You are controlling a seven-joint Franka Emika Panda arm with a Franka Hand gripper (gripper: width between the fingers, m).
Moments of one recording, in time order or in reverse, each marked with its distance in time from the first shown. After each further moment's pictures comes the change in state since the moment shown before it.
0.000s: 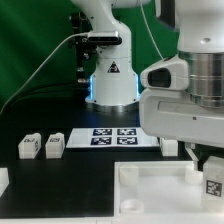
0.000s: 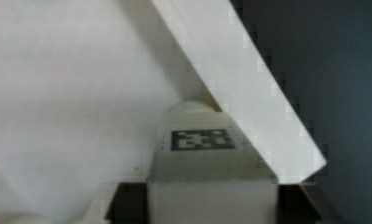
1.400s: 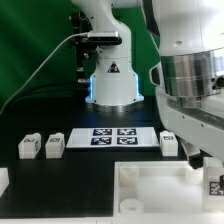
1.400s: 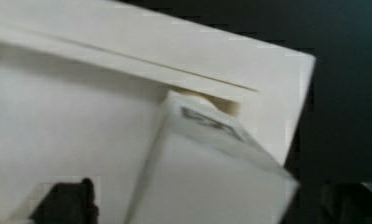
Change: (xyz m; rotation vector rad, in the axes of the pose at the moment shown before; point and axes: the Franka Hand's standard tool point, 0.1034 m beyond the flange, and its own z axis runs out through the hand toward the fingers) arm 0.002 0.005 0.004 0.111 0.028 0.292
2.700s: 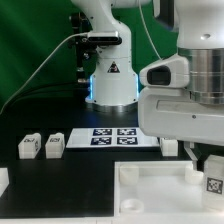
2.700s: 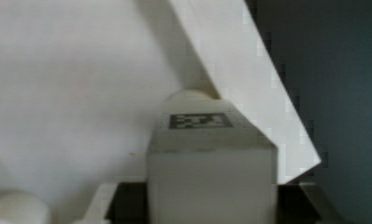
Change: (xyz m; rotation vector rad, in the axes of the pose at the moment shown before) arm -0.006 -0.005 -0.005 -0.099 0.009 -0.518
